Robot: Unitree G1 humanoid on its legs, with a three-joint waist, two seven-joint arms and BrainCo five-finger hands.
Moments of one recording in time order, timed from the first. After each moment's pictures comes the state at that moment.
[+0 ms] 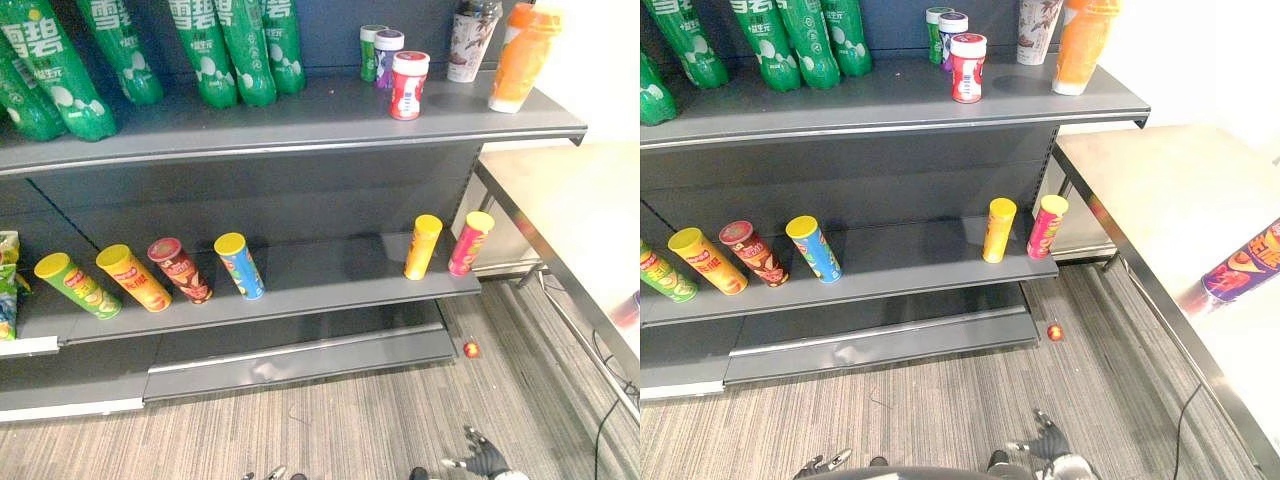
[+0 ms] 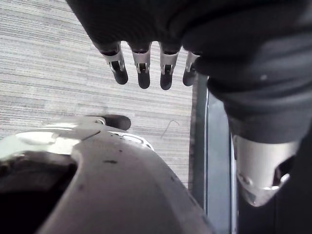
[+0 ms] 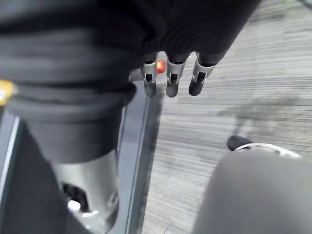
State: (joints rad) left arm 0.16 0.09 0.17 1.11 -0.07 -0.07 0.03; right arm 0.20 -0.17 -0.02 0.89 -0.15 -0.10 0.05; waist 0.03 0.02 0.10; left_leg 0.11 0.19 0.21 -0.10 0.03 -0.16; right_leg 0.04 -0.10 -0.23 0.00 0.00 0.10
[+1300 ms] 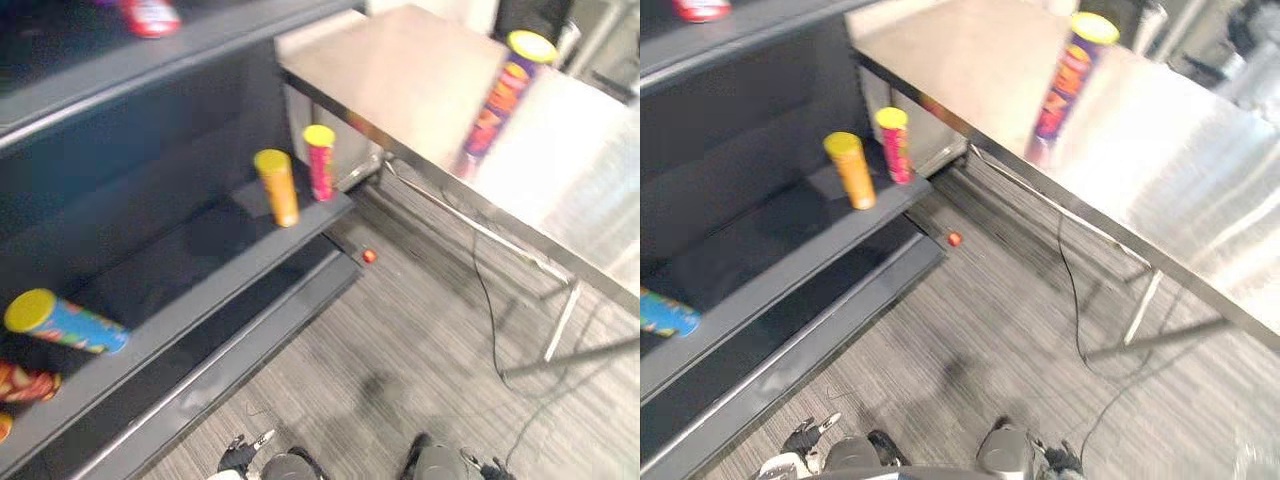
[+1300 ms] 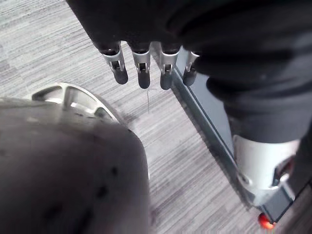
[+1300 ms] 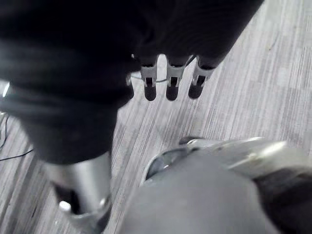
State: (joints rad) left arm 0.06 0.15 0.16 1.09 -0.19 -0.09 0.02; right arm 0.07 -0.05 -0.38 1.07 0.11 -0.06 -0.06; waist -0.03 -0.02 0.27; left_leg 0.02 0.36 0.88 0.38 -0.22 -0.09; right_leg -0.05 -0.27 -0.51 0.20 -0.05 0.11
